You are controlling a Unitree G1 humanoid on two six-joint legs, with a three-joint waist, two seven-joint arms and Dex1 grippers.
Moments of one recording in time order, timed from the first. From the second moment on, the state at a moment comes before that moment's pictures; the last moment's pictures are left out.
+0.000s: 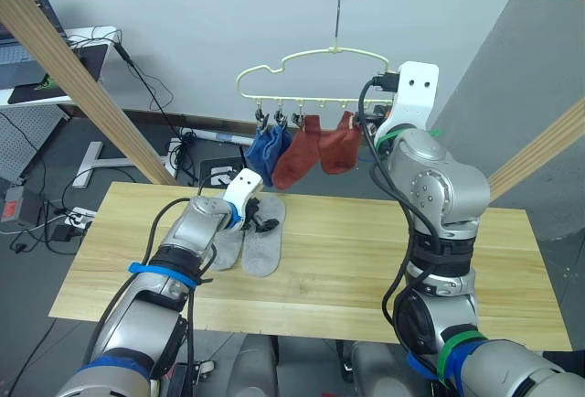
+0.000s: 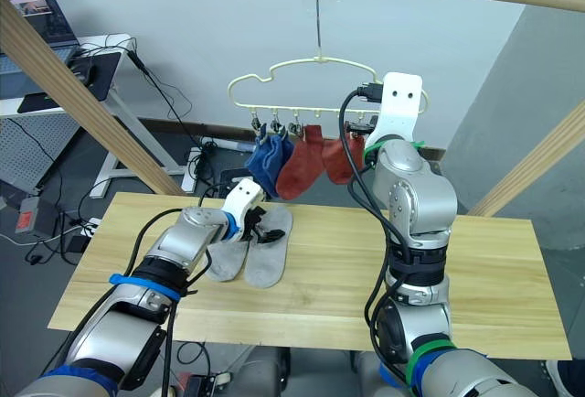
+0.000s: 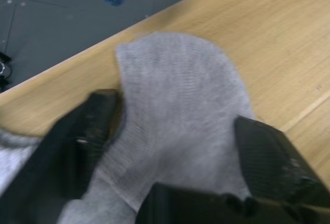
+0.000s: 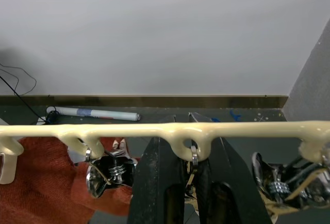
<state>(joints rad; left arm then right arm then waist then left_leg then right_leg) -0.70 0.45 -0.28 0.60 0.05 0.43 -0.76 -0.87 0.09 -0.16 -0.24 0.09 1.11 -0.22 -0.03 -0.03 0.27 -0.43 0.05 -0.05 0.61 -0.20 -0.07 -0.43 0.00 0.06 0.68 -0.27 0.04</state>
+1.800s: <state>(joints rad) -0.93 0.17 -0.18 0.50 -0.19 0.49 -0.86 -0.93 0.13 -0.23 -0.28 0.10 1.23 -0.24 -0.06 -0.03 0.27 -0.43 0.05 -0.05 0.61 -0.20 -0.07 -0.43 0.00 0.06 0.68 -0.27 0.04</state>
